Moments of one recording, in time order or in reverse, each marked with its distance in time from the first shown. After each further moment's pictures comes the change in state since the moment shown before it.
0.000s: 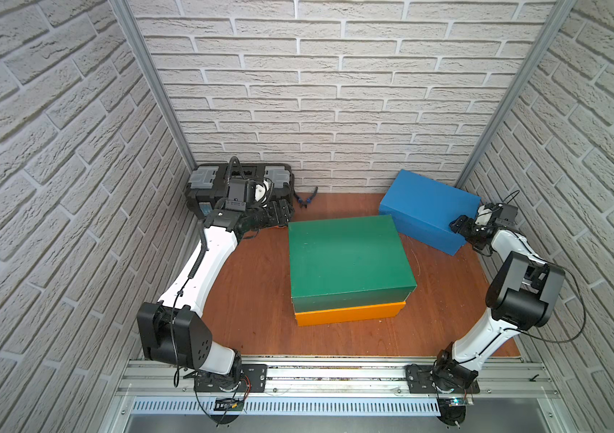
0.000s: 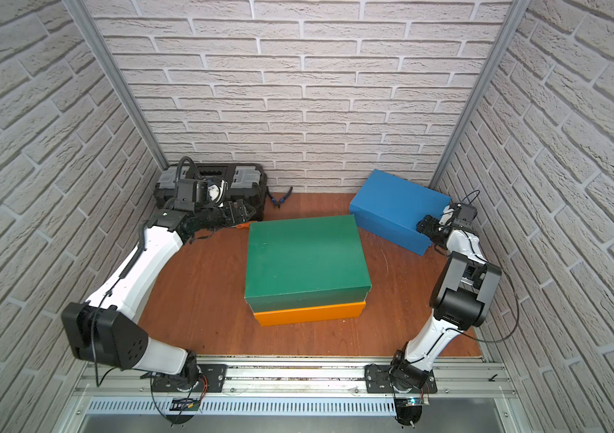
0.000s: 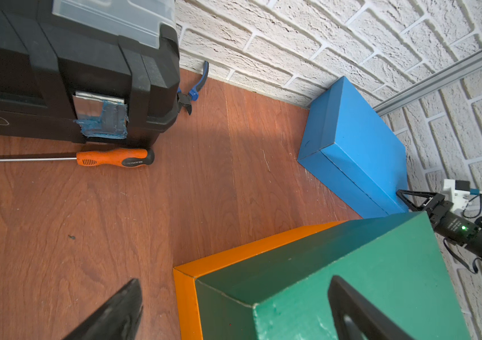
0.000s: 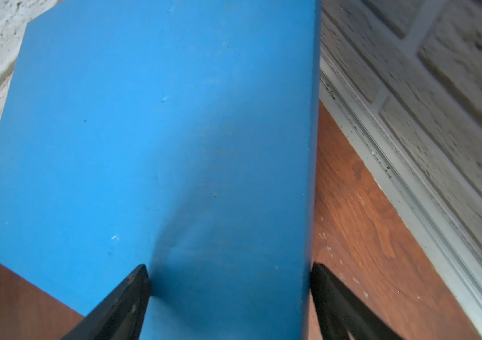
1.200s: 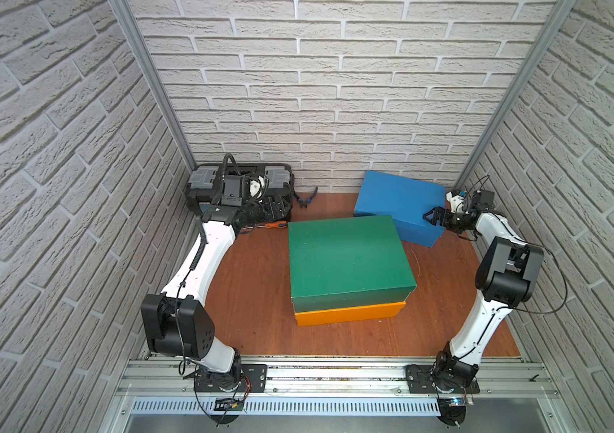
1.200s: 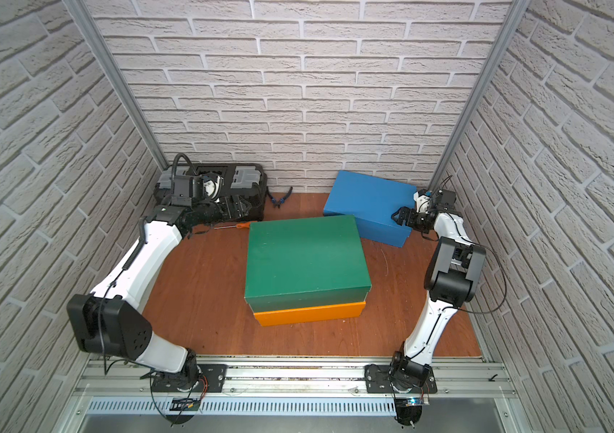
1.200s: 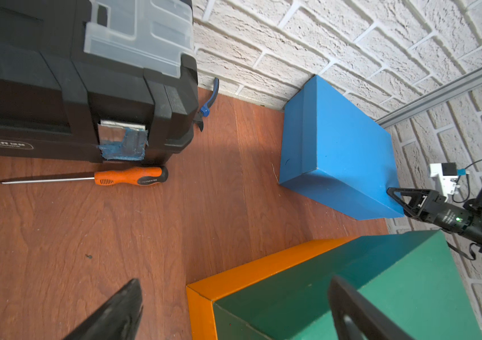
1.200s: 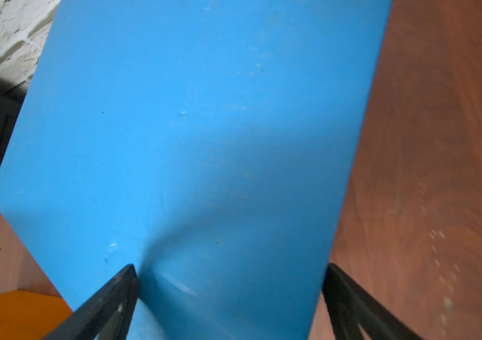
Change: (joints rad) left arm 0.065 0.055 0.043 0.026 0.018 0.039; right arm 0.126 0.235 0.304 -0.186 -0.228 -0.280
